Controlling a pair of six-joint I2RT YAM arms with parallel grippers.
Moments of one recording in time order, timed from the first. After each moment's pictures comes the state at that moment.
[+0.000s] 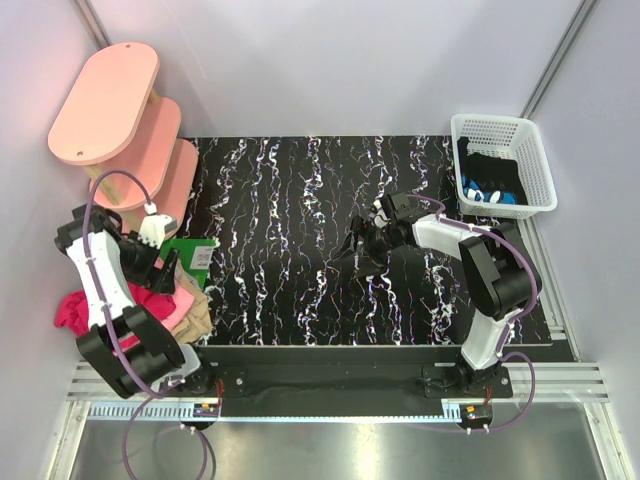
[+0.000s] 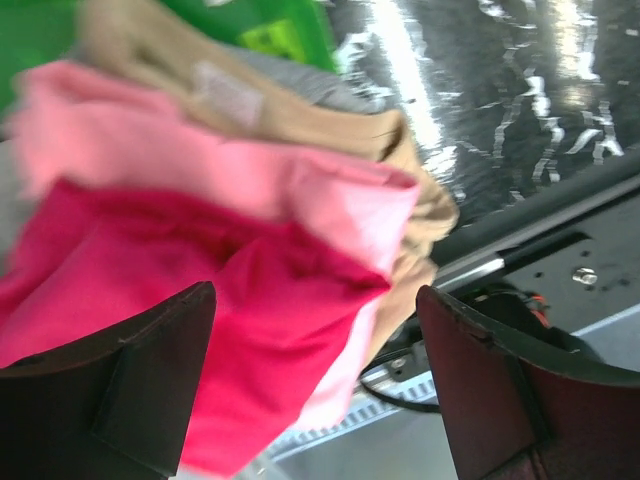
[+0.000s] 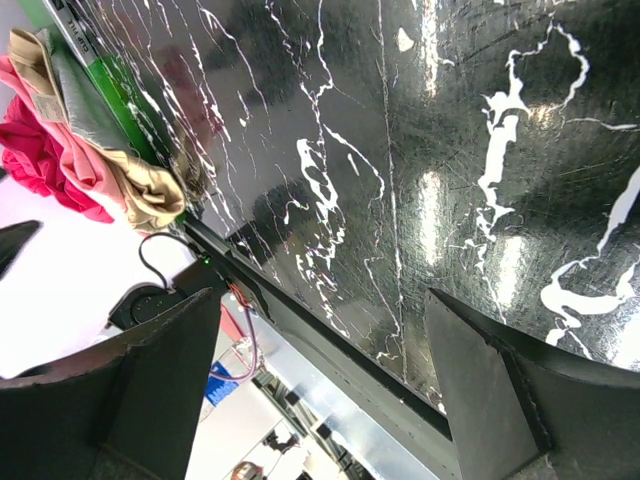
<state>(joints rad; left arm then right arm) 0.58 1.31 1.17 -1.34 0.38 0.99 0.43 1.81 1.06 -0.32 -0.67 0.80</state>
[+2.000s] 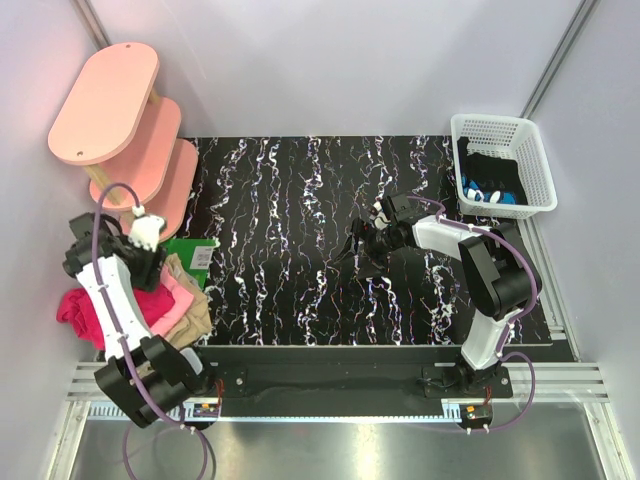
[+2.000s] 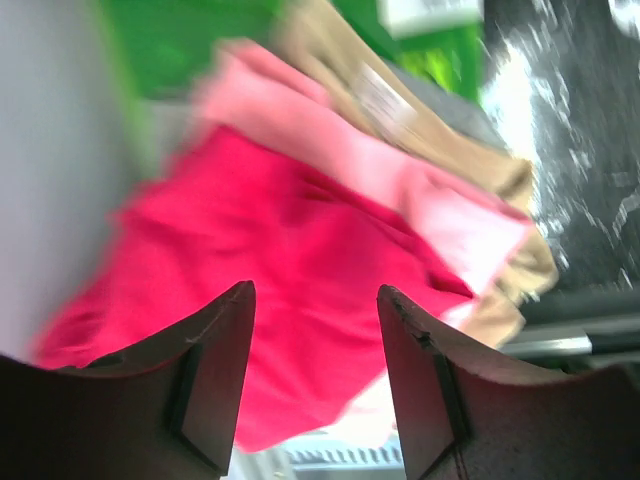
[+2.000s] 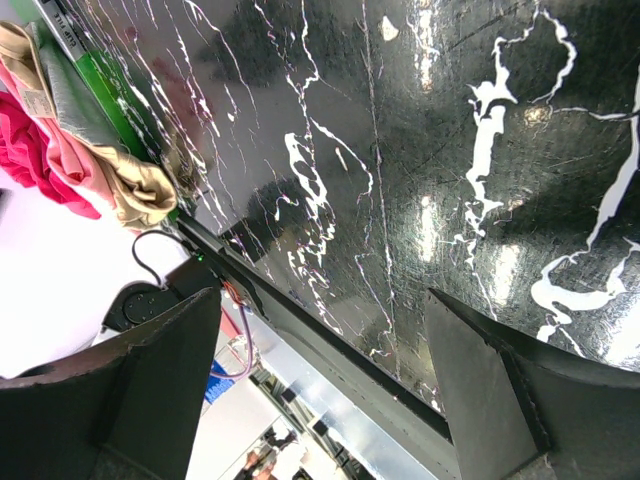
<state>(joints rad) 0.62 1.13 1.08 -1.09 0.27 0.85 0.43 1.81 1.05 -0.32 -0.67 0.78</state>
